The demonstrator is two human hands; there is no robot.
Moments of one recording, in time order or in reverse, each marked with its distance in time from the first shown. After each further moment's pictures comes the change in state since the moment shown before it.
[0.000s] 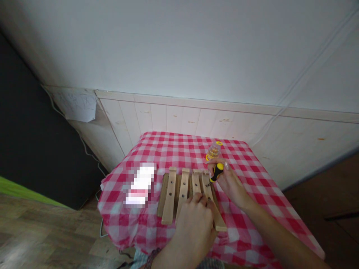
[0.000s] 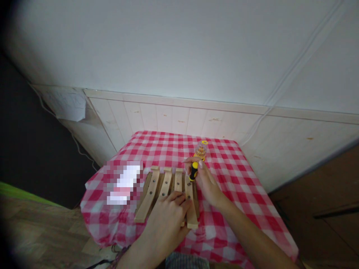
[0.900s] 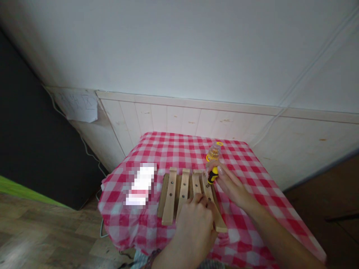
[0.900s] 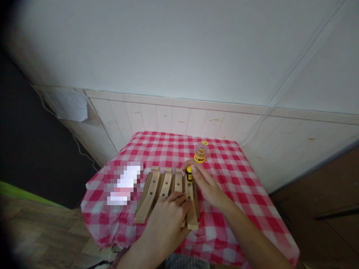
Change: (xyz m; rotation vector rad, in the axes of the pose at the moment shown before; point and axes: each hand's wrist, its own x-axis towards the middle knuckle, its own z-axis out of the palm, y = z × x) left_hand 0.001 -0.001 0.000 -0.013 0.004 -0.002; right_hand 0.000 -0.013 -0.003 -0.126 -0.106 0.022
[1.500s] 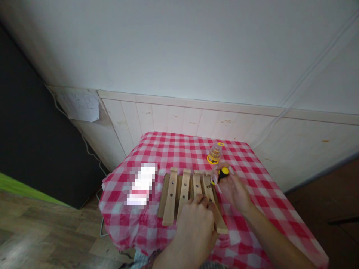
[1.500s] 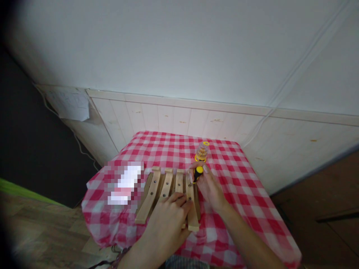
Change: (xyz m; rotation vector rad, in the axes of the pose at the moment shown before) left_hand -0.001 -0.001 0.001 0.000 0.019 0.011; right_hand -0.004 0.015 0.007 0.229 0.145 -0.046
